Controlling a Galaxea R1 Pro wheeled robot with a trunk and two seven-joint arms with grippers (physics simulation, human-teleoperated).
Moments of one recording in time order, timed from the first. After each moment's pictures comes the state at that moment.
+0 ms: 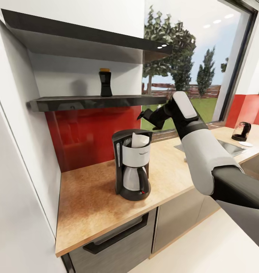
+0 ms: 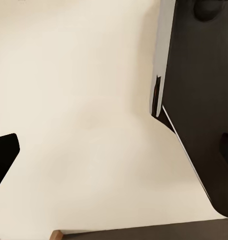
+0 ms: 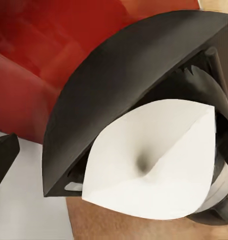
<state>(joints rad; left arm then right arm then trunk) -0.04 0.12 0.01 0.01 0.00 0.10 0.06 -1.51 0.14 0.03 -0.70 -1.24 1.00 -0.84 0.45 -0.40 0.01</state>
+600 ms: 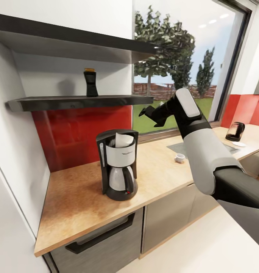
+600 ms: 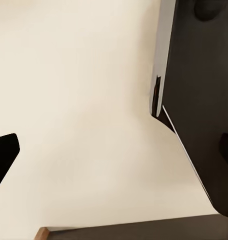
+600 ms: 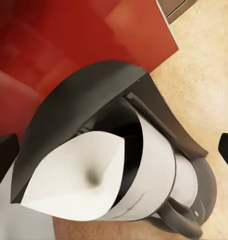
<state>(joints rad) -0.04 0.12 0.01 0.01 0.00 0.10 0.06 -1.51 0.13 0.03 -0.74 -1.23 1.00 -0.84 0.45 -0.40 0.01</state>
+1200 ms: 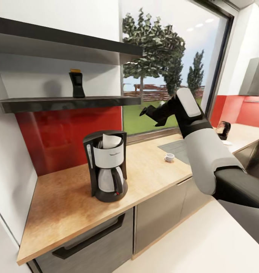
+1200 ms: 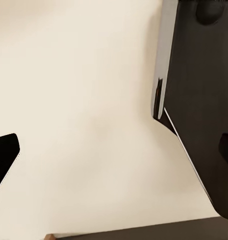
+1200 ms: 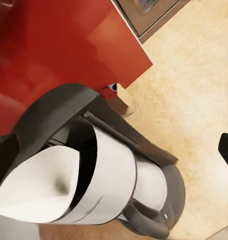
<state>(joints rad) -0.04 0.12 0.01 0.01 0.00 0.10 0.06 -1.51 0.12 0.03 -0.75 -1.23 1.00 -0.84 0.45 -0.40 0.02</state>
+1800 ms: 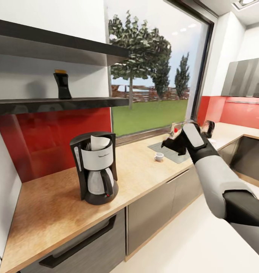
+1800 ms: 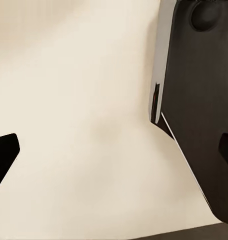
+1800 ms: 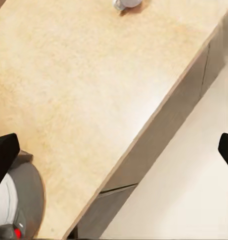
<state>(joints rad) -0.04 0.12 0.01 0.01 0.00 0.10 0.06 -1.28 -0.02 0.03 -0.71 -1.02 1.00 -0.85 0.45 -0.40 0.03</state>
